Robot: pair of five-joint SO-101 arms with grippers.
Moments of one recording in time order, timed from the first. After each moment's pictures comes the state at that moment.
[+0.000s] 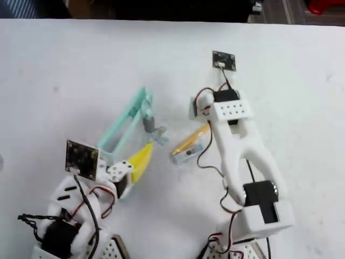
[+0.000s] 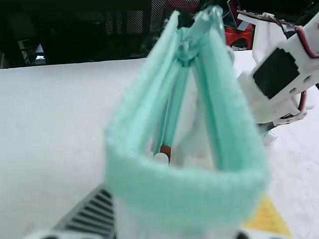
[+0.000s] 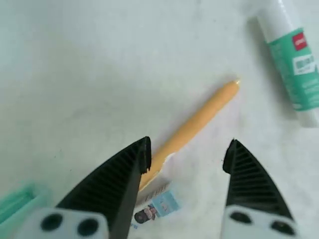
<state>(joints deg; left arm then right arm) 16.7 -104.7 76.7 59.3 8.4 -12.0 3.8 15.4 57.9 -16.0</state>
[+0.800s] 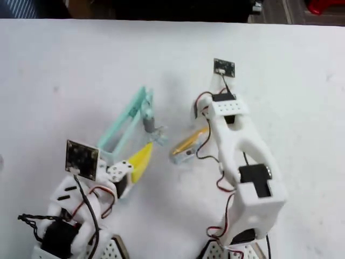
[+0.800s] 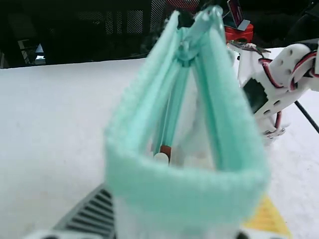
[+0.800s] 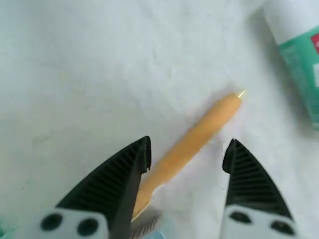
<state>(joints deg) 16.7 -104.7 76.7 59.3 8.4 -11.1 15.8 14.1 50.1 -16.2</state>
